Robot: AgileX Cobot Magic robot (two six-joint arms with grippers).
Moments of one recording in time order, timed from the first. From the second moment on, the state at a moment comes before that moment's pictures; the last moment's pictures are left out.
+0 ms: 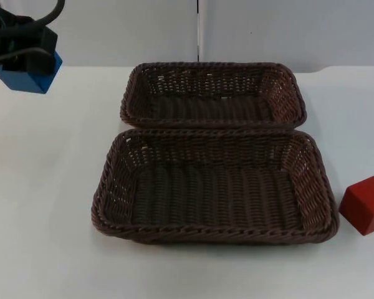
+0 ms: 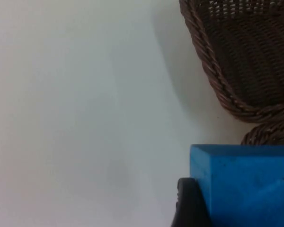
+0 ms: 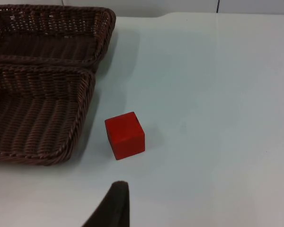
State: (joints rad) right arm 0.07 0.00 -0.52 0.03 1.09 -0.04; left arm -0.12 1.48 -0.89 -0.47 0.33 0.52
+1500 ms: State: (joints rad) right arm 0.07 0.00 -0.52 0.03 1.09 -0.04; left arm -0.32 2.00 -1.53 -0.58 0.39 0.61
